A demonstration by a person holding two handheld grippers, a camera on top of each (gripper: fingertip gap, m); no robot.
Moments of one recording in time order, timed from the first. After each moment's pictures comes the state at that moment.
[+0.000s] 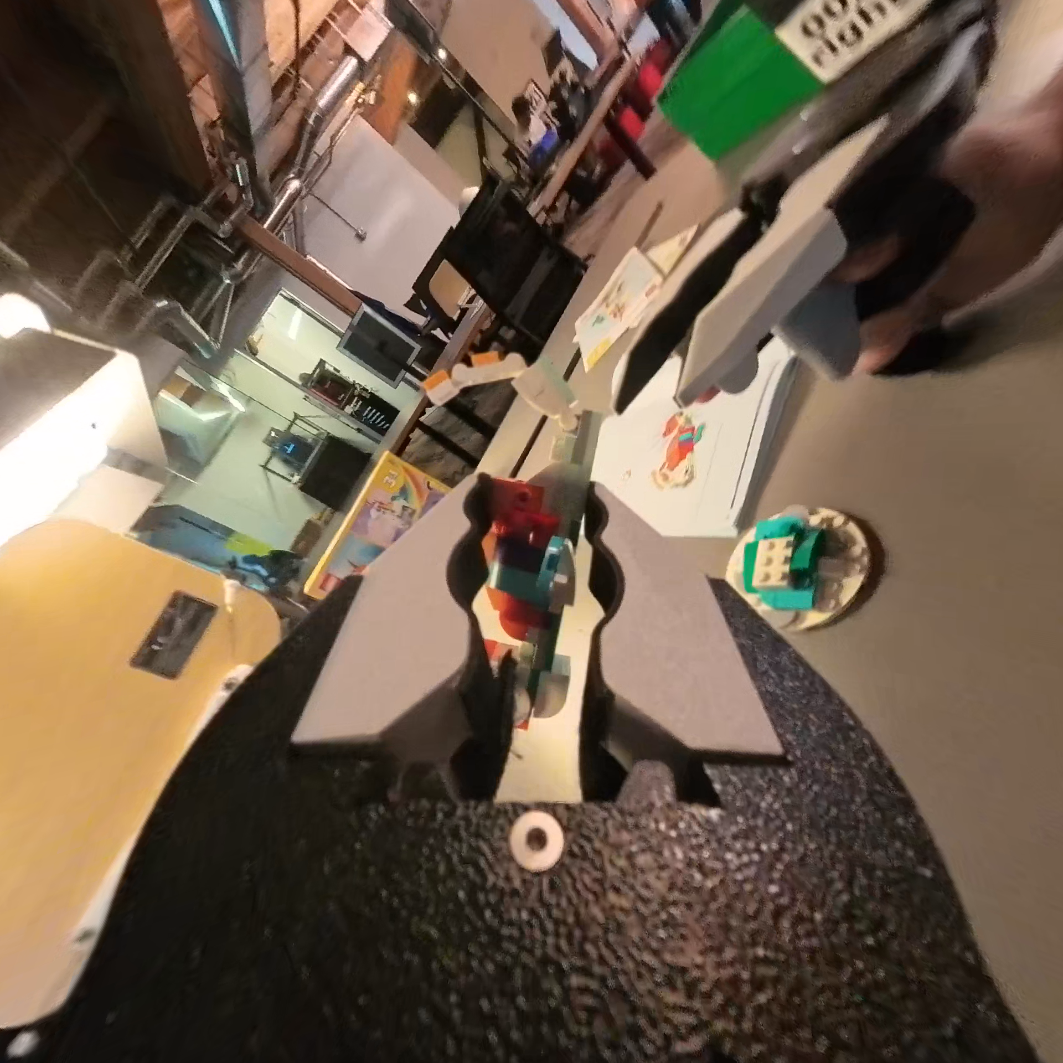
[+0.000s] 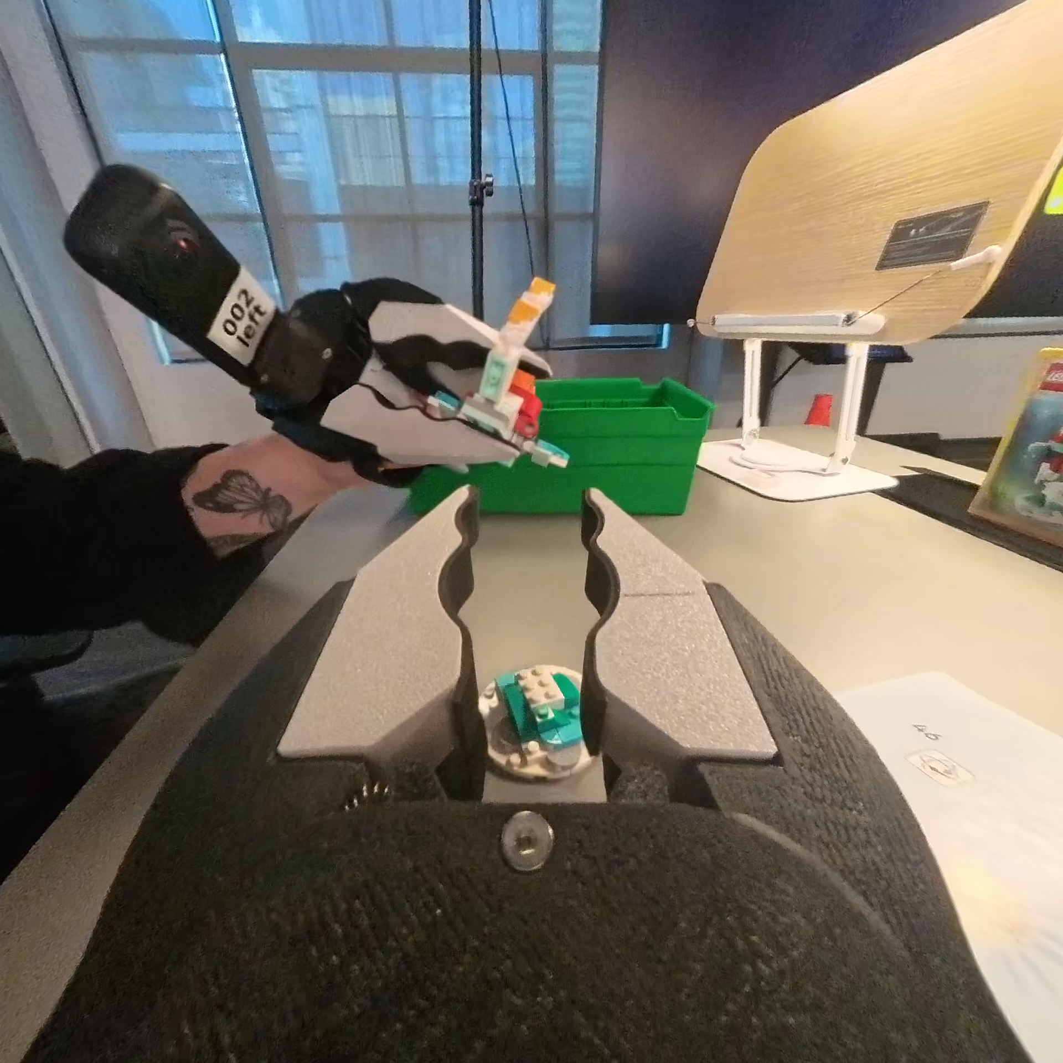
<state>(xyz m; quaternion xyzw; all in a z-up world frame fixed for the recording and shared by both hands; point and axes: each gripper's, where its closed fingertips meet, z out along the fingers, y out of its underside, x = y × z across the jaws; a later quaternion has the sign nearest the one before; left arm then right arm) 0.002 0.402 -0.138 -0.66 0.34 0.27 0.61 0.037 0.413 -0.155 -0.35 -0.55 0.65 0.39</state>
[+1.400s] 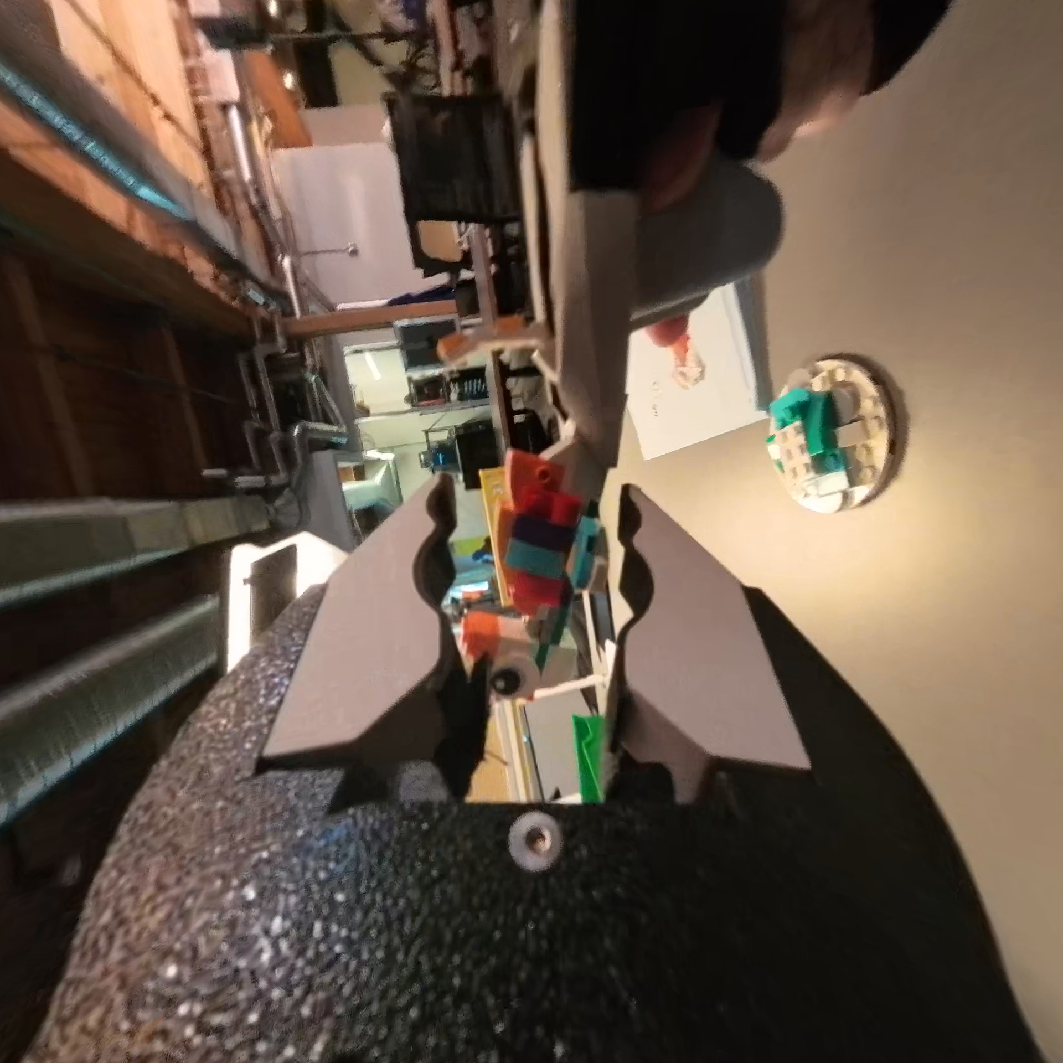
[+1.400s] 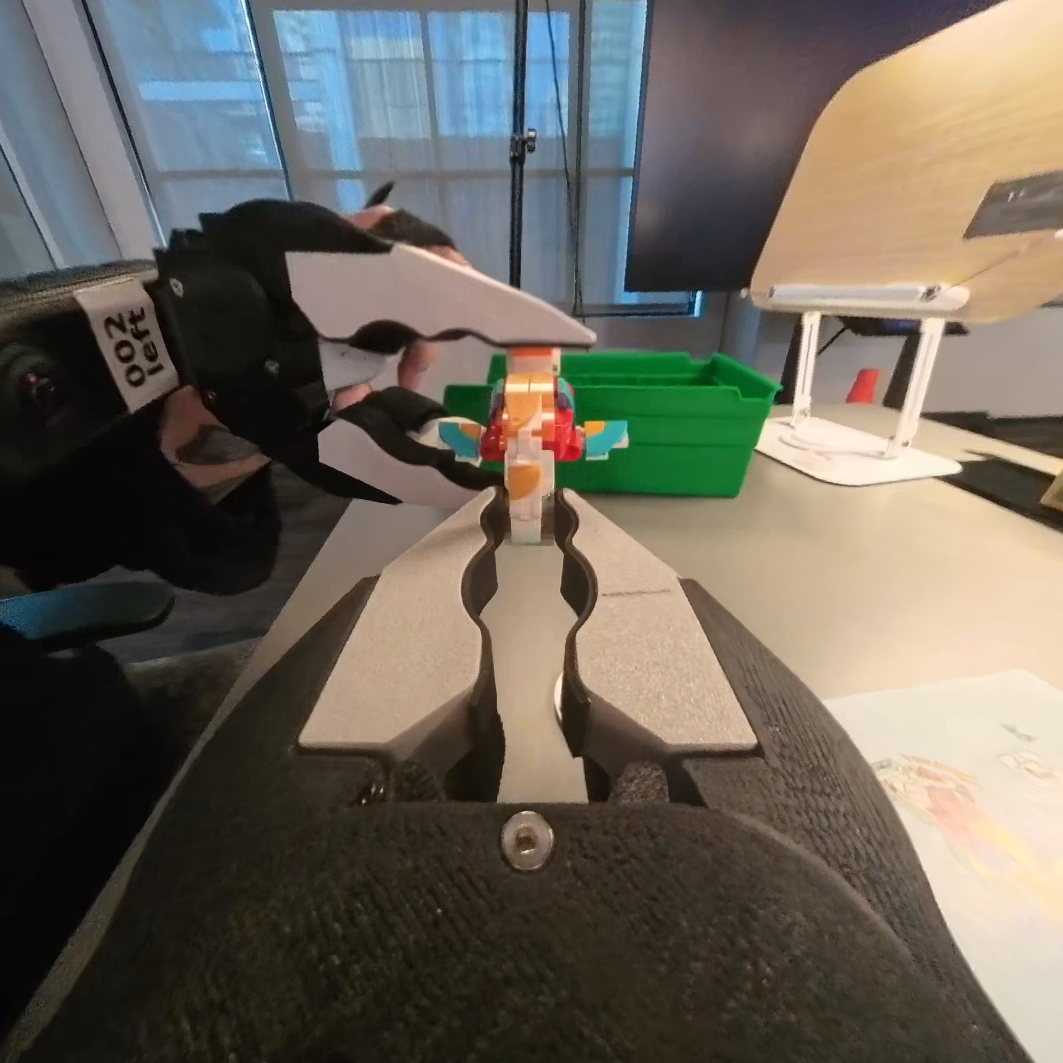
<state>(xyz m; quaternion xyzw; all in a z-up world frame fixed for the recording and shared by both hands) 0.047 0.395 -0.144 -0.56 0.52 0.50 0.40 0.055 0.379 -0.159 -0.35 -0.58 0.64 0.36</state>
